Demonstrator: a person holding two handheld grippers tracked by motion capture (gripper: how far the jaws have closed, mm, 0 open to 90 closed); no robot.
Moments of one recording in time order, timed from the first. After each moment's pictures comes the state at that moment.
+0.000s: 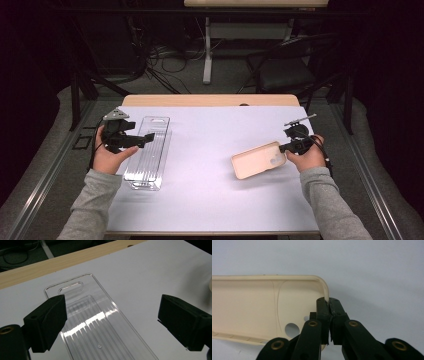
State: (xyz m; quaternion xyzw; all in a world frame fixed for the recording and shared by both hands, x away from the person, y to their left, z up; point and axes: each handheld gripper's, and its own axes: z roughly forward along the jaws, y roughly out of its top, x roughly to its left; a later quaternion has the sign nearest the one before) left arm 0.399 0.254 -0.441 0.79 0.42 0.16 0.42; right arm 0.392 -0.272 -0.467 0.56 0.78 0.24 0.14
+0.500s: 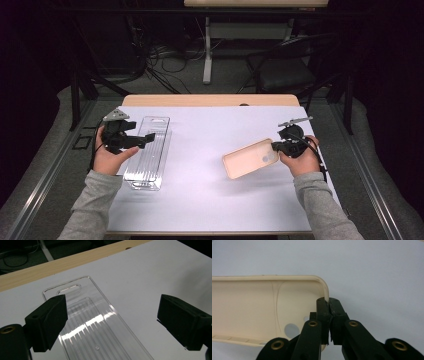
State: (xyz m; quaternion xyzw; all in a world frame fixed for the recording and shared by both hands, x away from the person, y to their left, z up) left arm 0.395 0.250 -0.438 0.79 0.41 0.16 0.43; right arm 0.374 -0.247 -0.454 0.52 0.78 0.29 0.18
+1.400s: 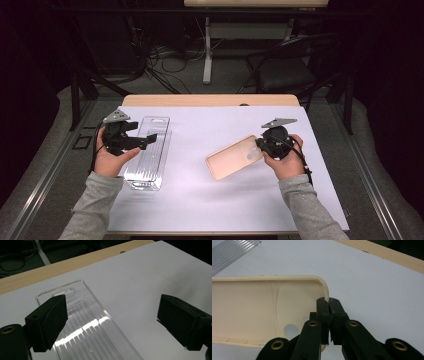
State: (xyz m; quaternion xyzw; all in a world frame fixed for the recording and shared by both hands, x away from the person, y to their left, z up) left arm 0.387 0.244 -0.434 0.78 0.40 0.16 0.44; right arm 0.363 -0.199 -0.441 0.47 0.79 0.33 0.22
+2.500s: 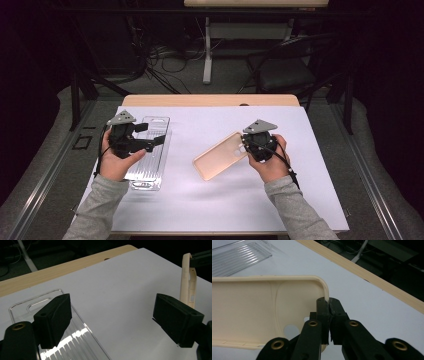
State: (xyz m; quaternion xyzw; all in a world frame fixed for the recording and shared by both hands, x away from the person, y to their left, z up) left arm 0.374 0.222 -0.426 0.79 0.37 0.14 0.47; right arm 0.353 -0.156 -0.439 0.39 0.80 0.35 0.30
